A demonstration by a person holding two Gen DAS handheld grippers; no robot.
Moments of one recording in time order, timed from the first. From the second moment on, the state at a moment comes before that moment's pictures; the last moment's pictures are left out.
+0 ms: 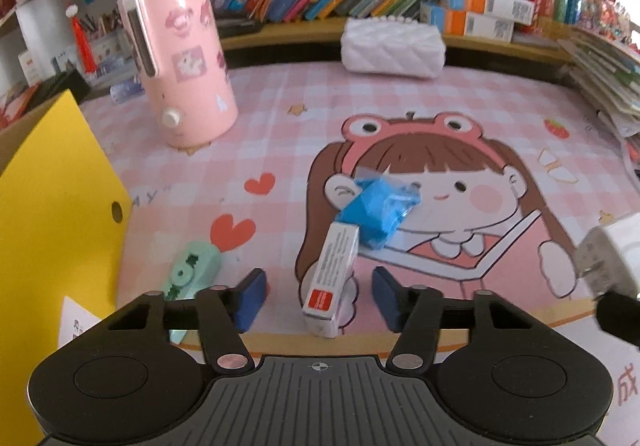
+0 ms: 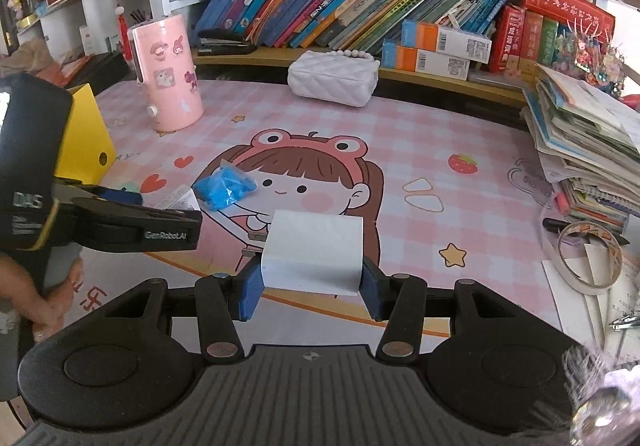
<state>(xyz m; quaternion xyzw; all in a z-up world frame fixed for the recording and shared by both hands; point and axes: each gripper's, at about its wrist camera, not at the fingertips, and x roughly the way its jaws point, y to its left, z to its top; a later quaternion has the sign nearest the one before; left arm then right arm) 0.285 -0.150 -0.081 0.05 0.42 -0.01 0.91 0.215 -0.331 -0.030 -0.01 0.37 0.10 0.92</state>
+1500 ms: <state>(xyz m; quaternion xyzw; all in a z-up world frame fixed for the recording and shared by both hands) 0.044 0.042 -0.009 -0.07 0.38 -0.04 0.92 0.061 -0.145 -0.007 -0.03 0.39 0.13 0.91</state>
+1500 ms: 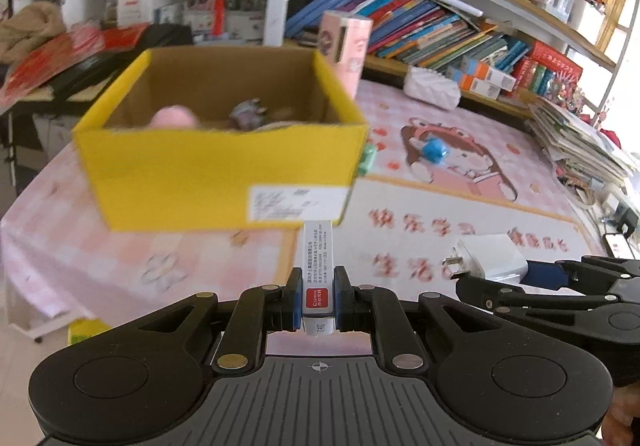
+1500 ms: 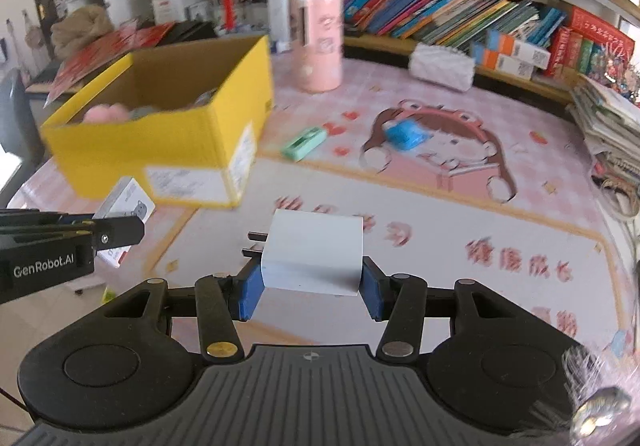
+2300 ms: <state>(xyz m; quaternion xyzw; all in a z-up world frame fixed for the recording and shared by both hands) -0.033 0.128 -0.007 -0.09 0.36 -0.01 0.93 -0.011 -0.047 -0.010 -0.05 0.39 0.17 0.90</state>
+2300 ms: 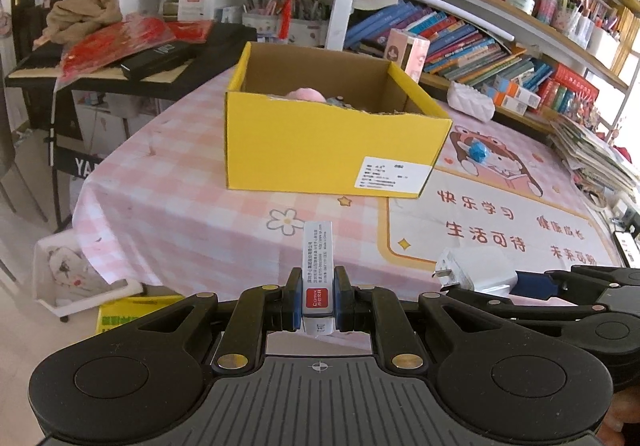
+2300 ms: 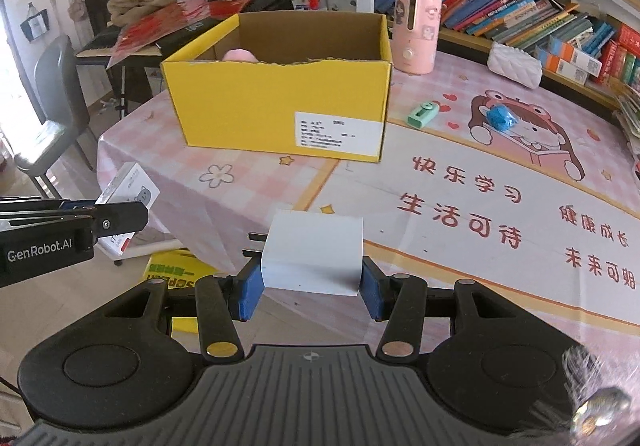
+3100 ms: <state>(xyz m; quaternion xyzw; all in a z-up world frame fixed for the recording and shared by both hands) -0.009 0.143 0.042 -0.09 0.28 0.01 0.96 0.014 -0.031 0.038 -0.06 0.30 0.19 0.93</state>
